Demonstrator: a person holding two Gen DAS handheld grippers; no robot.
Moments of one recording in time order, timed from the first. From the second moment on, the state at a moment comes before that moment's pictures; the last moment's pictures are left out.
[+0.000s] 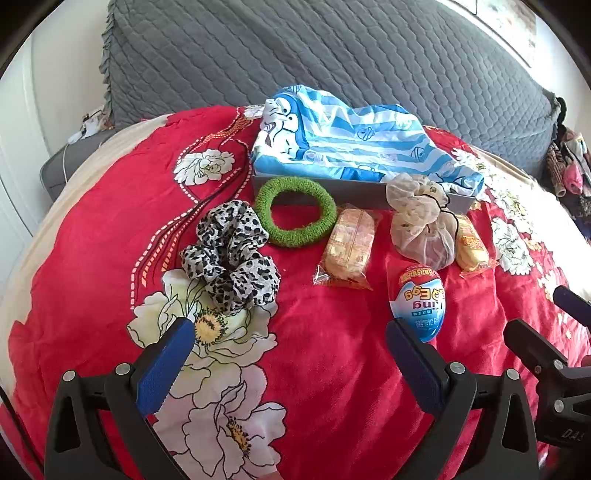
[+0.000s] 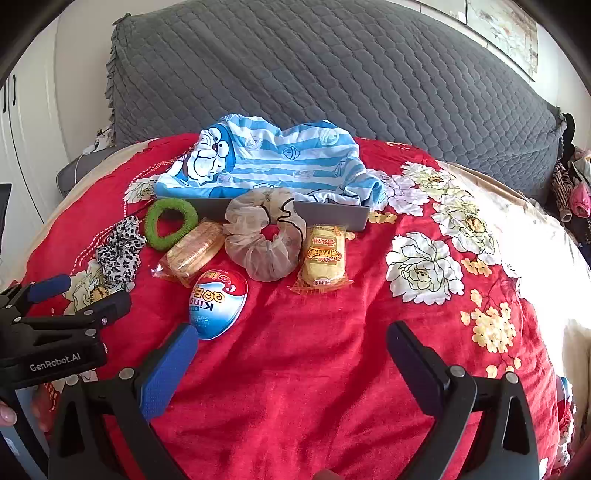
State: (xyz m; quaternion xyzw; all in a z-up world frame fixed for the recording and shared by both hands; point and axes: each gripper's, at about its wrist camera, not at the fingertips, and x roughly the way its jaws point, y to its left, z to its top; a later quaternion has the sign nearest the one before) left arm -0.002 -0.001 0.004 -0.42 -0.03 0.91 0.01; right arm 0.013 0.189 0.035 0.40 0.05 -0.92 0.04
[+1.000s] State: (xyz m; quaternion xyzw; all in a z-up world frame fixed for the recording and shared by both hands) left arm -0.003 -0.008 0.007 -0.42 -0.04 0.91 0.00; right arm 0.015 0.182 0.037 0.39 0.05 -0.92 0.05
